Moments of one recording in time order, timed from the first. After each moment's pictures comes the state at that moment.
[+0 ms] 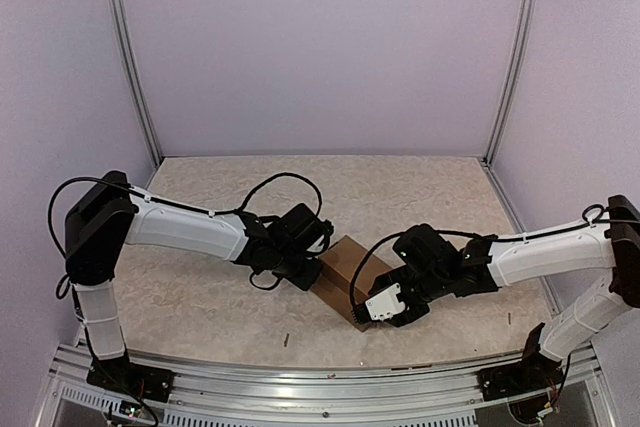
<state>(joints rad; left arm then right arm) -0.99 1.93 1.23 -0.34 -0.22 -0.25 0.97 1.45 0.70 -0.21 -0.09 -1.08</state>
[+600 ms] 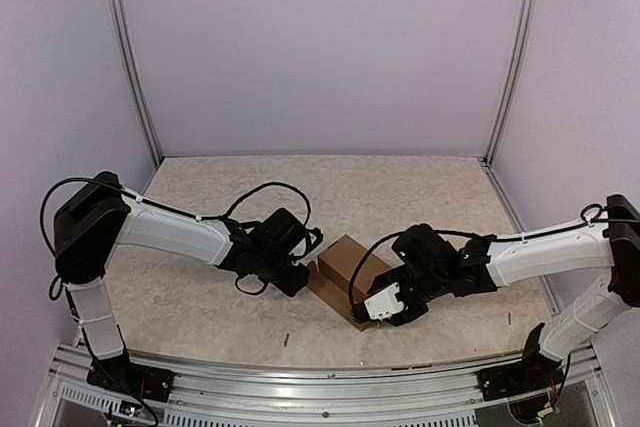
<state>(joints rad) -0.94 1.88 1.09 -0.23 -0.10 -0.19 0.97 1.46 0.71 -0.20 -0.09 -1.08</state>
